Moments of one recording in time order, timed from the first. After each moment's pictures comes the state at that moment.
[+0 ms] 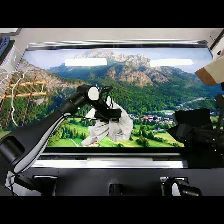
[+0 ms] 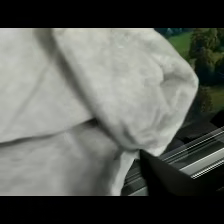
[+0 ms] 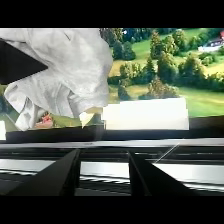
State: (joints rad) left arm -0.64 -1.78 1.65 1.14 -1.29 -1.93; right arm -0.25 -0.54 0.89 -1.01 1.52 1.66
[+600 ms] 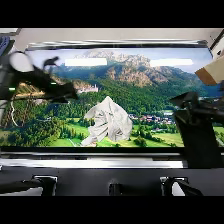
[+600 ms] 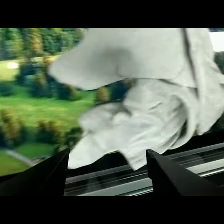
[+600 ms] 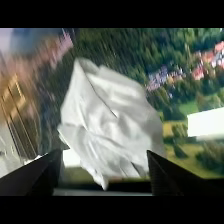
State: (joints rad) left arm -0.22 -1.47 1.70 1.23 -1.61 -1.84; right arm -0.38 -0.93 0.97 -0.72 1.35 1.68
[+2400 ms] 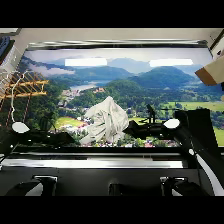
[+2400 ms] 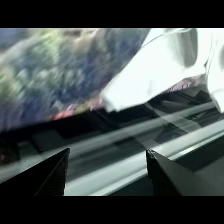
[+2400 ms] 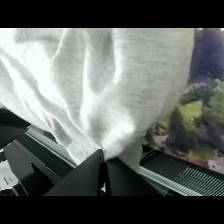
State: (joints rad) left arm 0.05 -1.06 0.54 0.85 -1.18 -1.27; right arm 0.24 -1.16 0.61 -0.44 0.93 1.35
